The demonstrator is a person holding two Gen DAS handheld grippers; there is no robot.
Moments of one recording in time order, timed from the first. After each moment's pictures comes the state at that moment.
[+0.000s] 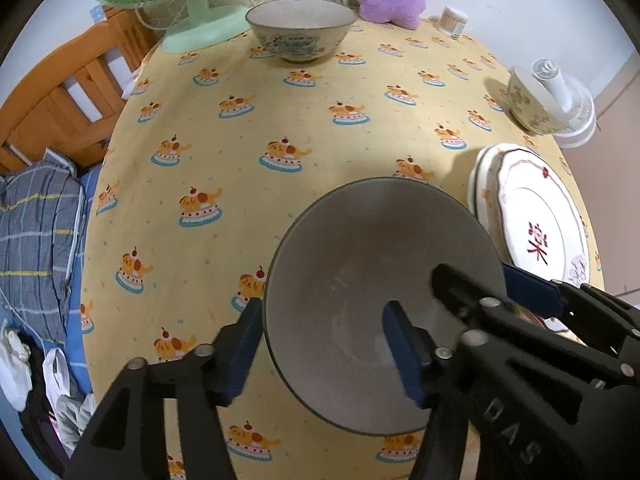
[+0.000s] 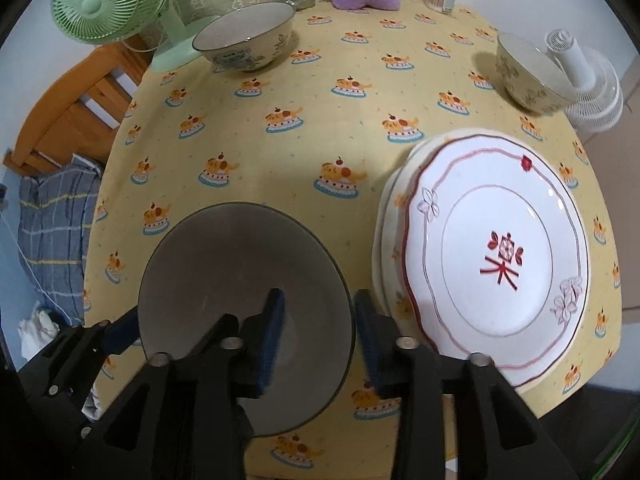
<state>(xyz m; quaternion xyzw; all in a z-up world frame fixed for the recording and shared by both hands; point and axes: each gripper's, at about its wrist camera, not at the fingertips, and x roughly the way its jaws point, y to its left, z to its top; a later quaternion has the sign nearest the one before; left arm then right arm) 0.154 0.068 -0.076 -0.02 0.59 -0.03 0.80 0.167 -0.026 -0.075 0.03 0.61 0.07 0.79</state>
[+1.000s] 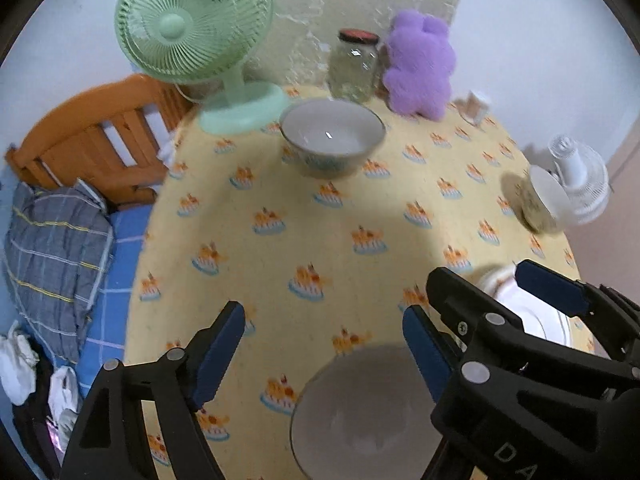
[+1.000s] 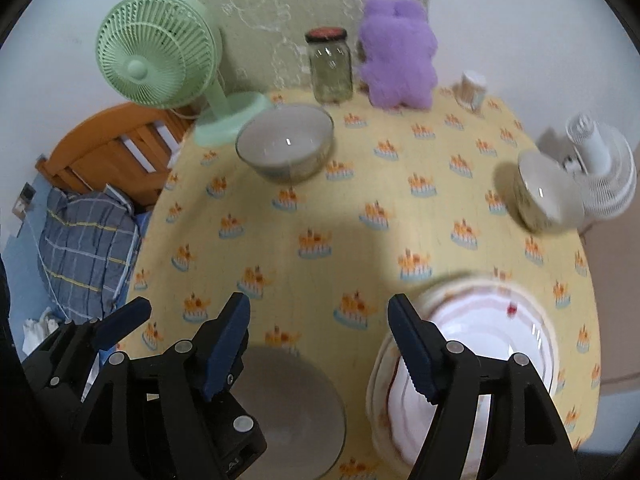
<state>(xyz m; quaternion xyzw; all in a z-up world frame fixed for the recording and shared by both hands) 0.210 0.075 -0.011 -0.04 0.51 0.05 0.86 0.225 -0.021 -0.002 0.00 0.51 0.13 0.85</state>
